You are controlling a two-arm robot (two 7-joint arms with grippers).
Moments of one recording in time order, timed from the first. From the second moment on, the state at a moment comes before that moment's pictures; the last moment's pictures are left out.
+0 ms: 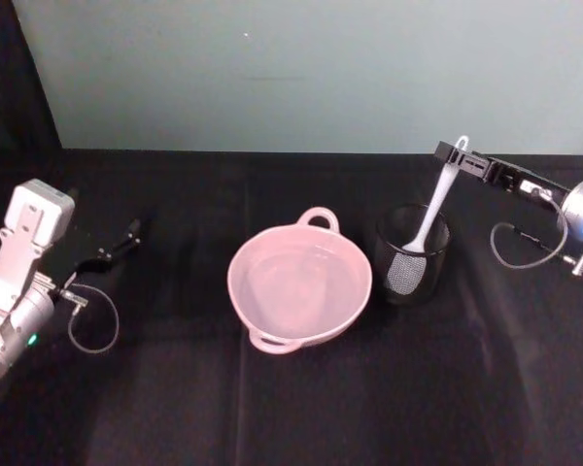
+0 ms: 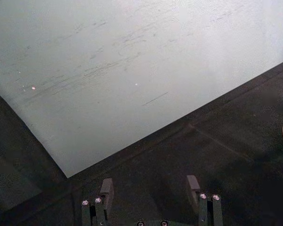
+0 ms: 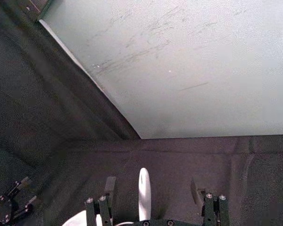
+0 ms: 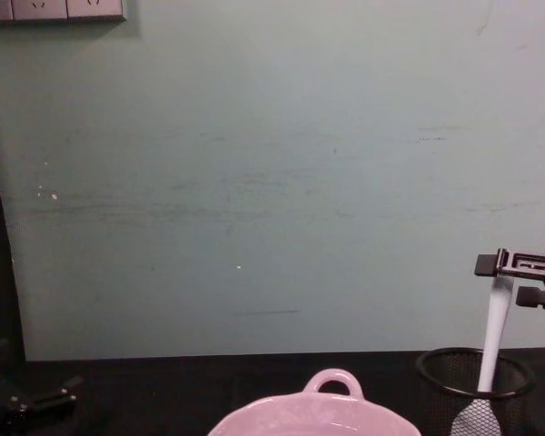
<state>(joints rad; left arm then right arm) -0.20 0.60 0.45 -1.41 -0.25 -0.12 0.03 0.55 0.51 -0.35 -1.12 0.98 0.37 0.51</state>
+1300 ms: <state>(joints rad) -0.20 0.60 0.45 -1.41 -0.25 -0.12 0.03 0.54 0.51 -0.35 -1.12 0.98 0.37 0.50</state>
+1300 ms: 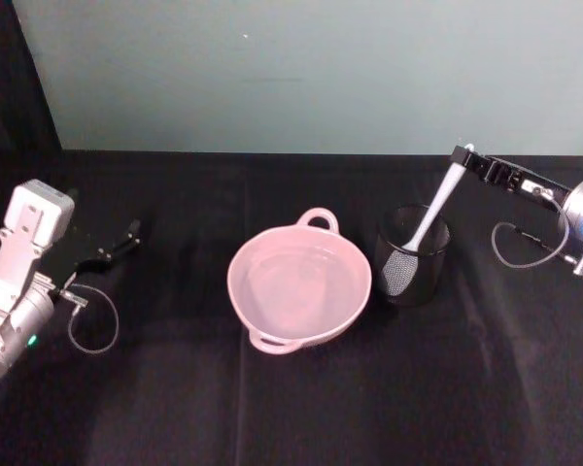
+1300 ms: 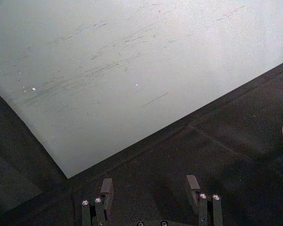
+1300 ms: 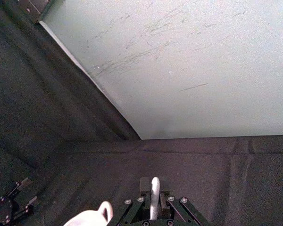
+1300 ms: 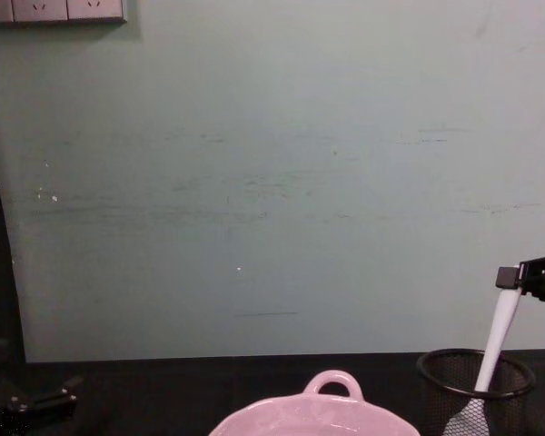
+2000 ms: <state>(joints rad) -0.20 0.60 0.45 -1.41 -0.25 -0.12 0.03 0.51 0.63 -0.37 -1.35 0.97 0.30 0.53</state>
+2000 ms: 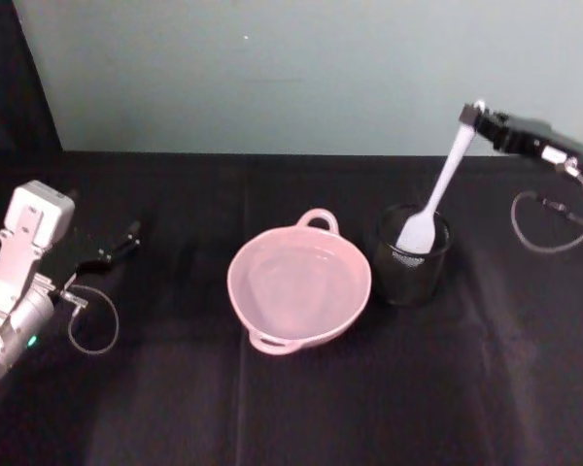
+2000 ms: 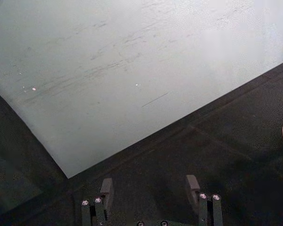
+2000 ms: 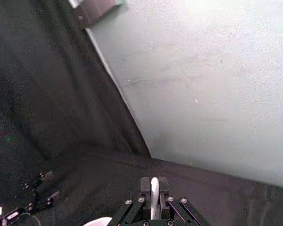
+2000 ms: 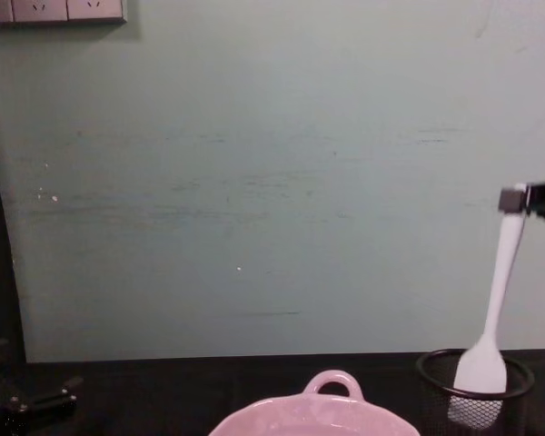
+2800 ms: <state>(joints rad) -0.20 0.60 0.45 -1.41 -0.25 -0.12 0.03 0.68 0.66 -0.48 -1.50 0.86 0.24 0.58</state>
